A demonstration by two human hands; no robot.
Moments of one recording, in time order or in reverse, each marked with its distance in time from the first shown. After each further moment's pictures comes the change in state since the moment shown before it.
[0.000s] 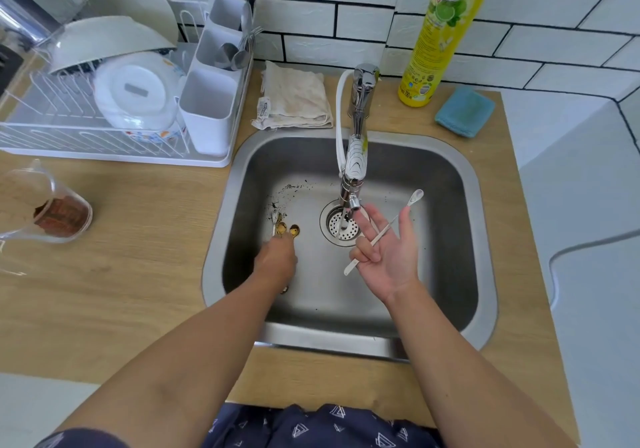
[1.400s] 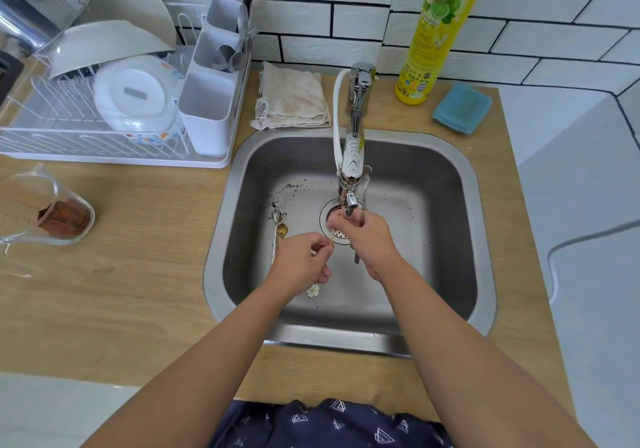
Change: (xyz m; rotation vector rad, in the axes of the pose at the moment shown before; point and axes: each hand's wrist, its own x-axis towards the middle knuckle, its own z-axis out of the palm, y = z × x) left_hand -0.060 0.034 -0.025 -0.832 -0.016 0.178; right_hand 0.027 0.008 0.013 -0.995 0.054 -0.228
